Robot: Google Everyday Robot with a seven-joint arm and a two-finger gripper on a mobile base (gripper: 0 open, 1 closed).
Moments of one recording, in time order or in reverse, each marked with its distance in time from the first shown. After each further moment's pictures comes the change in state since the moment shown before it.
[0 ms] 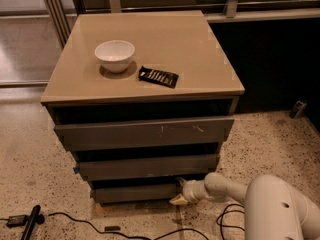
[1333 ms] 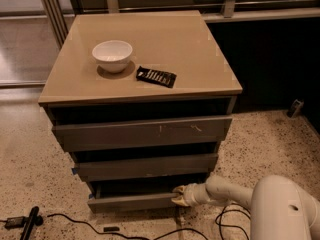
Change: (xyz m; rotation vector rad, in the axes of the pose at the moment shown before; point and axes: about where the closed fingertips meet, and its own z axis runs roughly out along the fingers) arm -0.003 0.012 -0.014 0.002 -0.004 0.015
